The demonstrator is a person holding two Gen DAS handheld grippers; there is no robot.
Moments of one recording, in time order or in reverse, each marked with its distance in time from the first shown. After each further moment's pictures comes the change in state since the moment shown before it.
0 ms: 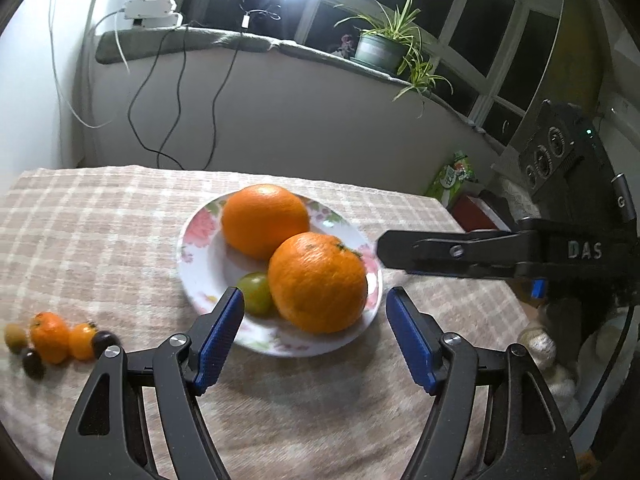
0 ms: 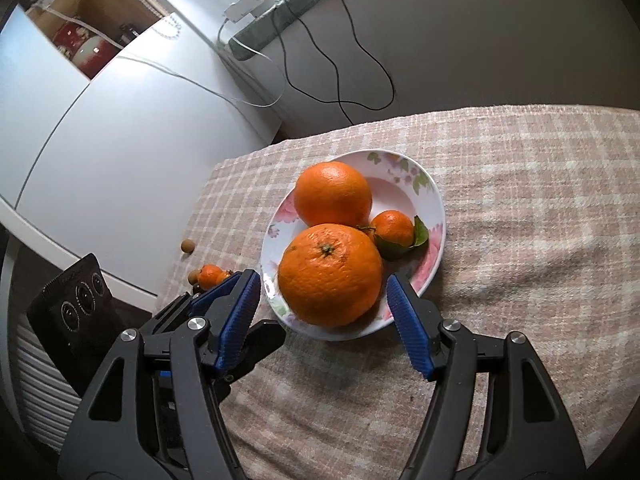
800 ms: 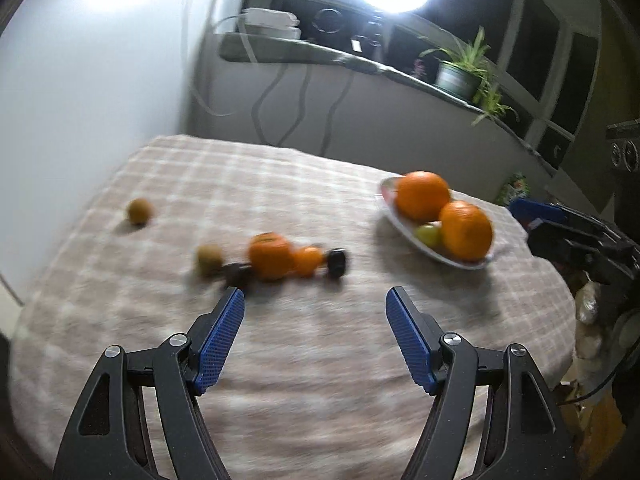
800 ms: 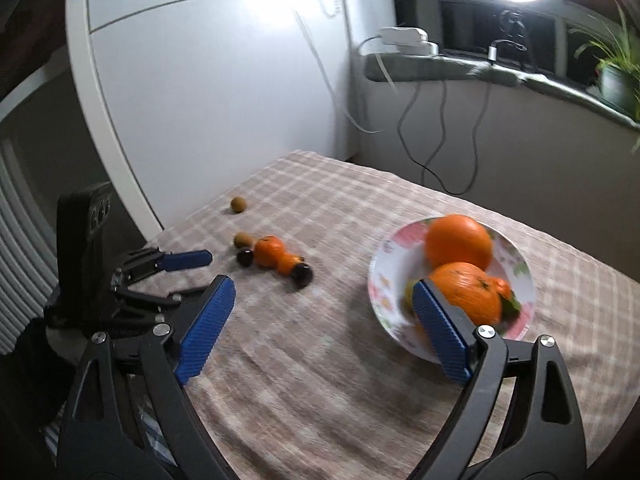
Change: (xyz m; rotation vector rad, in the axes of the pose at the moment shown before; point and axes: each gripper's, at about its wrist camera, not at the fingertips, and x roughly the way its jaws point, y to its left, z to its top) left arm -0.100 0.121 -0.061 -0.097 -0.070 0.207; right arm 0.021 0.140 -0.065 -0.556 -0.124 -0.040
